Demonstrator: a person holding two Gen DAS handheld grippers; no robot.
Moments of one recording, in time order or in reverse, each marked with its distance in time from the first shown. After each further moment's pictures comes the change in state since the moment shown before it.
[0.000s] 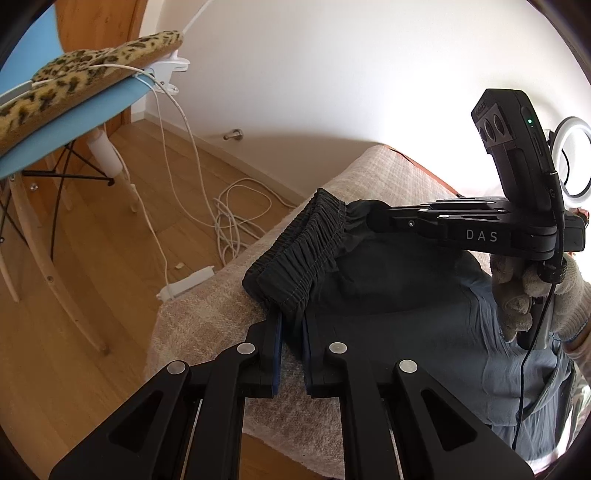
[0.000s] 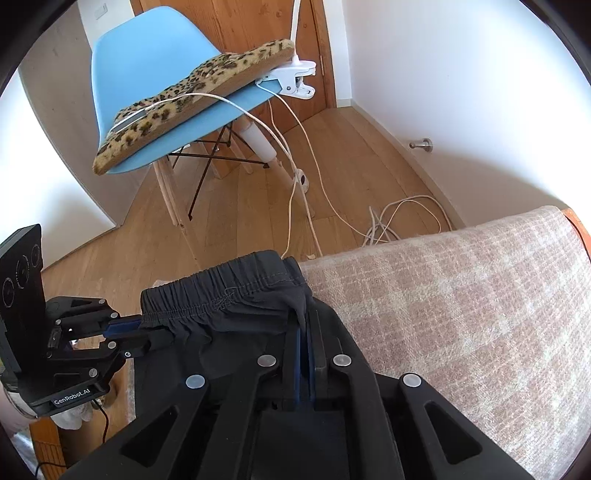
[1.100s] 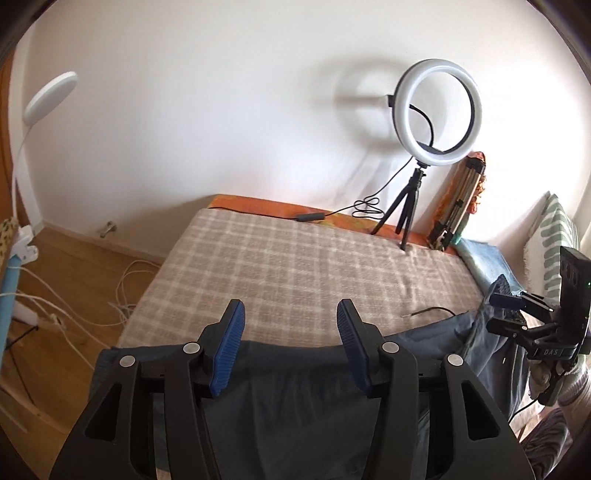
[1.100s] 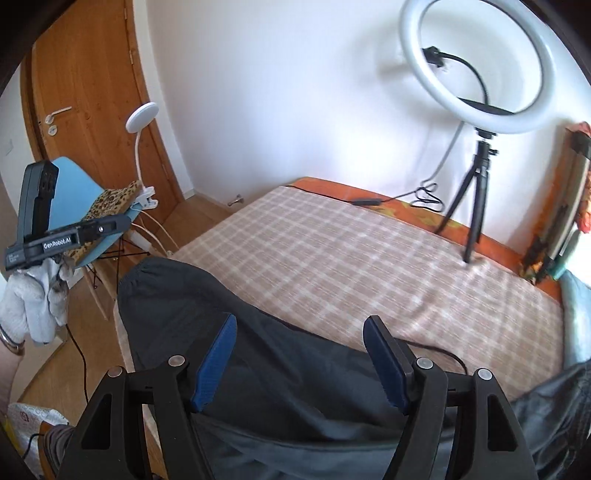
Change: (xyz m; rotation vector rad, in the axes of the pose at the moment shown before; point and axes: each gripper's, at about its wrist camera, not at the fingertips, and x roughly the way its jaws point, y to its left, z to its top) left arm -0.073 -0.246 0.075 0.409 -0.027 -0.270; right arm -0.339 -0.044 -0.271 0.499 -0.318 -0.436
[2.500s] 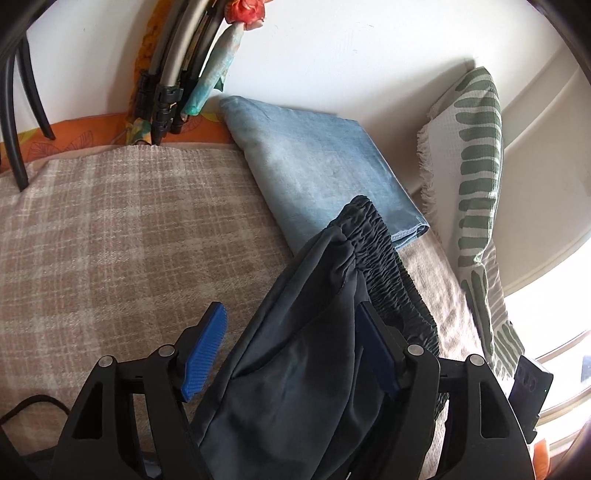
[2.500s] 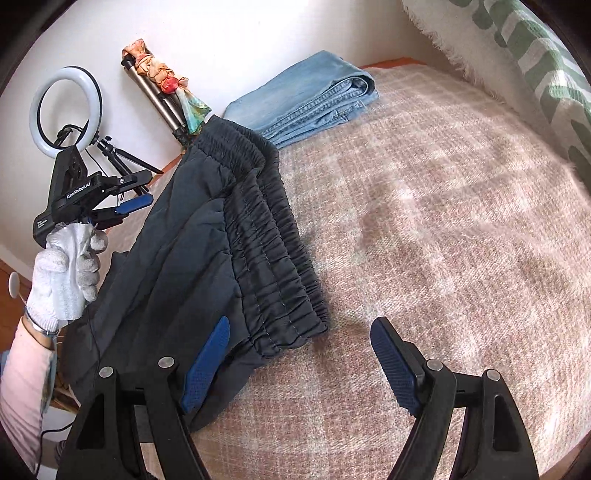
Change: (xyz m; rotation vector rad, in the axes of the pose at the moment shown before) left arm 0.292 -0.411 -0.035 0.164 0.482 -0.523; right arm -0.173 -0.321 -0.310 0.808 0.039 -0.231
